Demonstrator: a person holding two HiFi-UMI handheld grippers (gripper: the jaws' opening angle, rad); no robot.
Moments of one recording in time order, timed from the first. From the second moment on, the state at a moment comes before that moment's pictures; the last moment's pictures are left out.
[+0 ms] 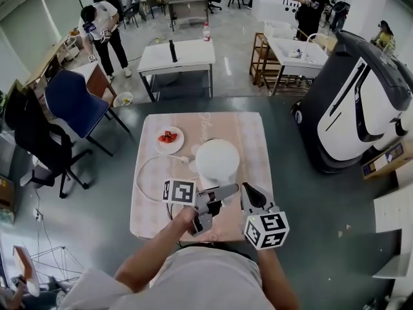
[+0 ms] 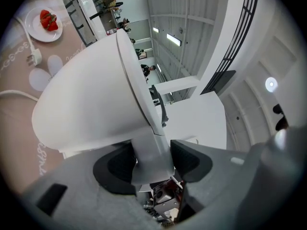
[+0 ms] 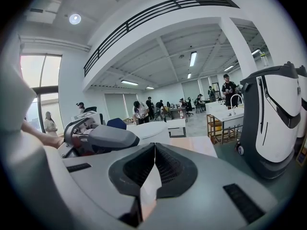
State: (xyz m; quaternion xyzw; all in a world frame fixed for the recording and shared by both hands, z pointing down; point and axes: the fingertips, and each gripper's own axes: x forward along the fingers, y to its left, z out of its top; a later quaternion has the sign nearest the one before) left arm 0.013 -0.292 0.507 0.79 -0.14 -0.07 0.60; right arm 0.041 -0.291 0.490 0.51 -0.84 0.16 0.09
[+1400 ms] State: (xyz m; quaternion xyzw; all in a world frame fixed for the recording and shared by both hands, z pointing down) left arm -0.009 -0.278 0.514 0.82 -0.29 -0.06 0.48; right arm 0.031 -0.250 0.483 0.44 -0.88 0.15 0.10
